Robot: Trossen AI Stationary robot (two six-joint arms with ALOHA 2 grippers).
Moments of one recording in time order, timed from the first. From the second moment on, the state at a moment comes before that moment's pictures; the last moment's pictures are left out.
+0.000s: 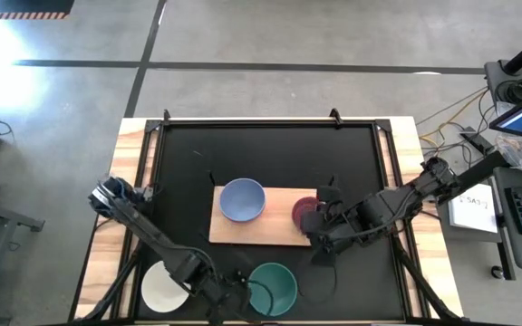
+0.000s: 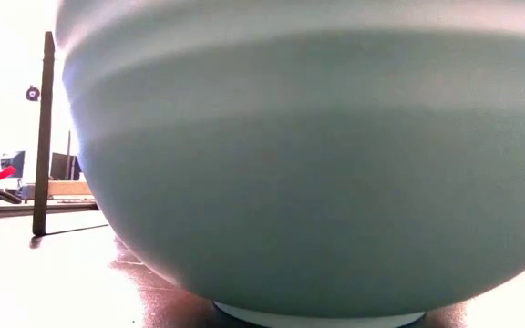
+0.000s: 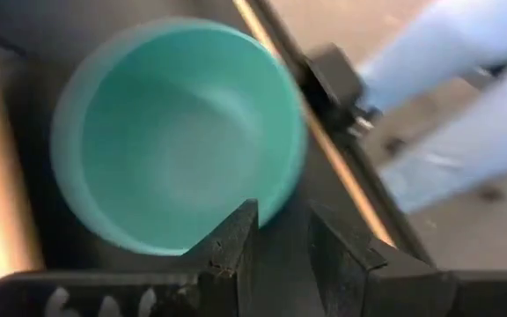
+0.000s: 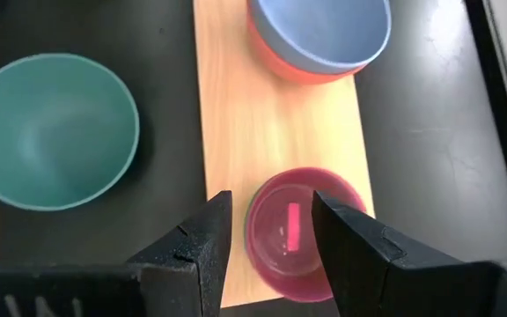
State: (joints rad) left arm -0.68 1.87 1.53 -0.62 -0.15 -0.16; right arm 0.49 1.70 1.88 -1.36 0.38 0.50
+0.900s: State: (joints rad) left arm -0.64 2.03 1.53 -0.48 -0.07 0.12; right arm 0.52 1.69 1.85 -1.36 0.38 0.52
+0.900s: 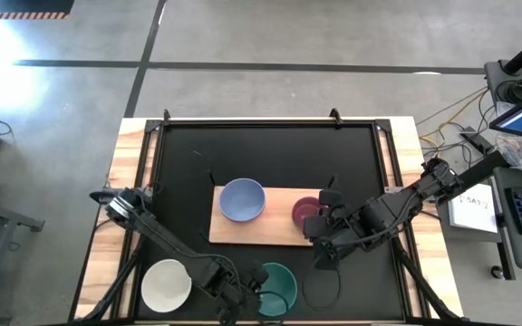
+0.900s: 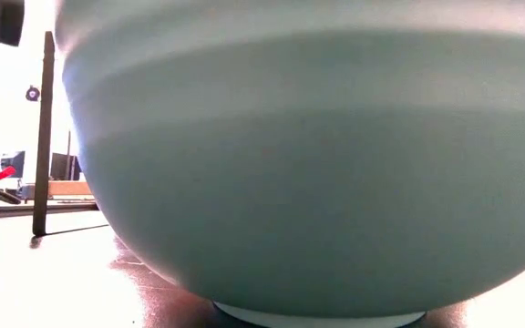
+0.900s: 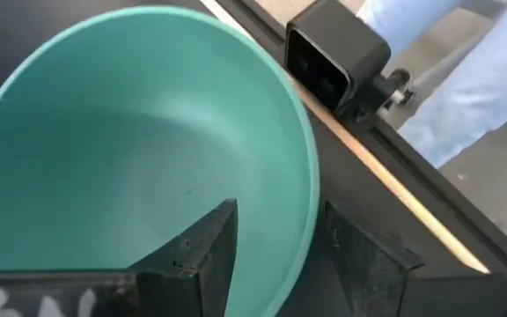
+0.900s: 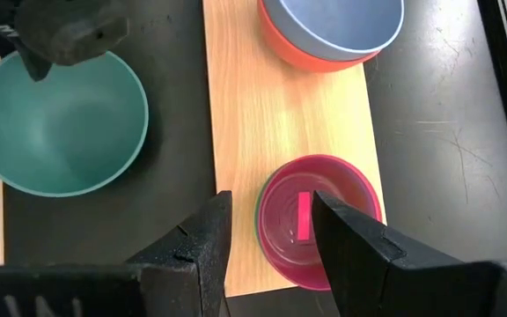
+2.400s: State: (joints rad) left arm -0.60 2.01 1.97 -1.20 -0.32 0.12; right arm 0.52 1.69 1.84 -1.44 0.39 0.50
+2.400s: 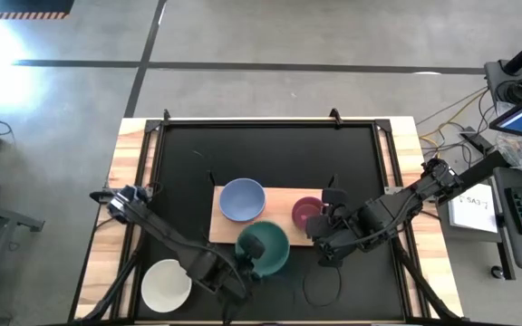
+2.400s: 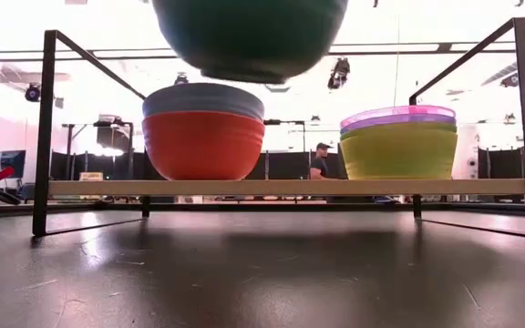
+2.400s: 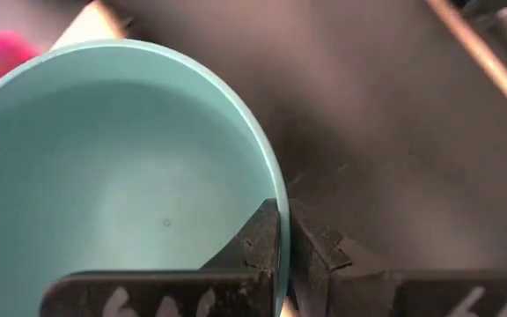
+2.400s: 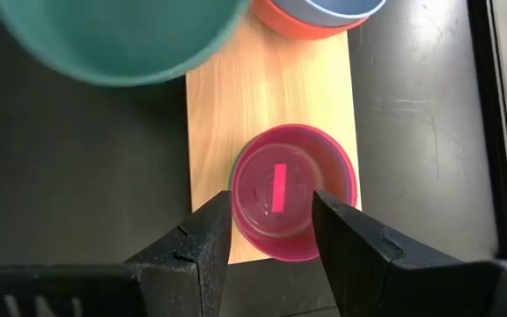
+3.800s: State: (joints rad) left arm -0.26 1.47 1.24 -0.77 -0.22 -0.05; right arm 0.52 1.43 1.46 -1.25 0.45 0.50
